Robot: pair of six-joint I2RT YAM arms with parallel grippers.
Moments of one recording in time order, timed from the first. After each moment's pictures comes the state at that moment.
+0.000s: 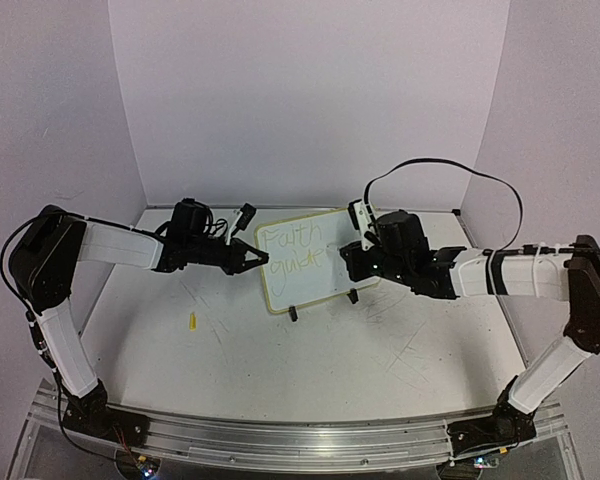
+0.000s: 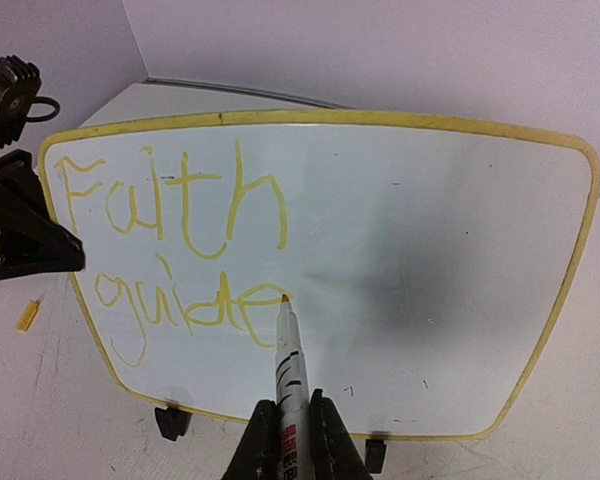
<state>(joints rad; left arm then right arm) -0.51 1.80 1.04 0.24 0.69 -0.08 0.78 1.58 0.99 0.12 0.19 0.20</state>
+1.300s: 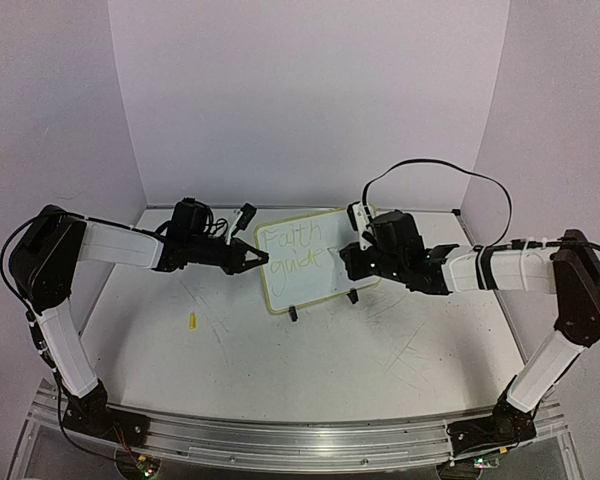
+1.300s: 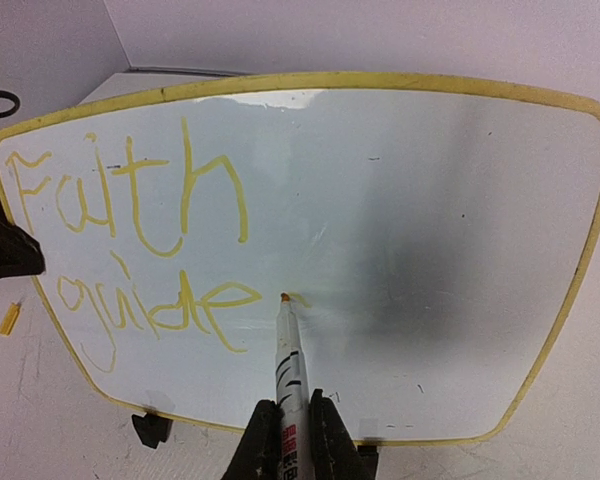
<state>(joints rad) -0.51 1.80 1.05 0.23 0.69 -0.08 0.74 1.65 1.02 0.12 0.16 0.23</state>
